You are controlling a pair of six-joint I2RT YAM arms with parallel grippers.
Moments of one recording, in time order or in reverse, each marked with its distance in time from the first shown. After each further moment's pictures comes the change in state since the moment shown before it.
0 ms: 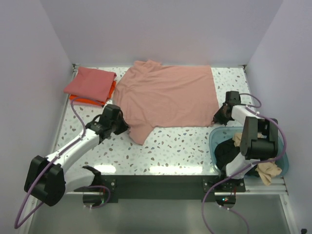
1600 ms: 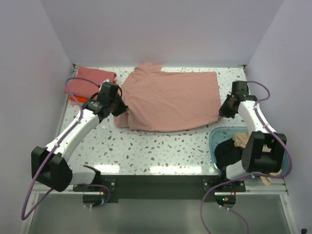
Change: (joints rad) left arm 0.049 0.127 0.404 -0.261 -0.027 -0.008; right arm 0.001 -0.200 0.151 -0.307 0.029 -0.147
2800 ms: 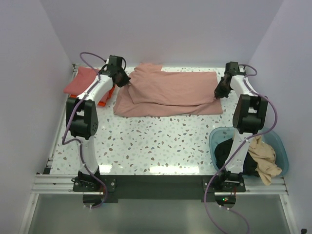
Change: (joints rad) left arm 0.183 0.752 0.642 0.161 0.020 0.142; right arm 0.000 0.670 0.656 -0.035 -0.024 -0.028
